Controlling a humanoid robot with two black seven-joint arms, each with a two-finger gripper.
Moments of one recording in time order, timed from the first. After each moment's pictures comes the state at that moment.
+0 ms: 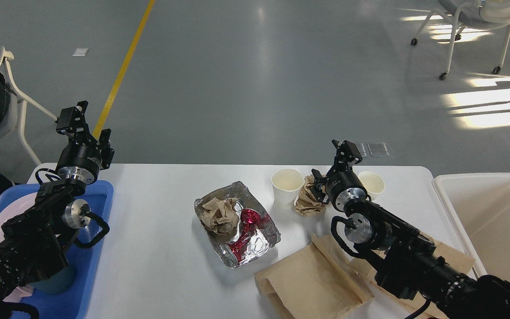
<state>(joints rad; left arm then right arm) -0.76 0.26 -0.58 -0.38 0.09 -0.12 -0.60 0.63 0.00 0.69 0.66 -0.17 -0.13 0.32</state>
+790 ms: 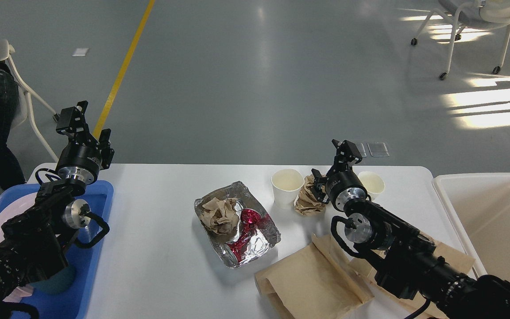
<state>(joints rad) -0.76 0.26 -0.58 -0.38 0.09 -0.12 -0.60 0.63 0.00 0.69 0.66 -0.17 -0.13 0.32</state>
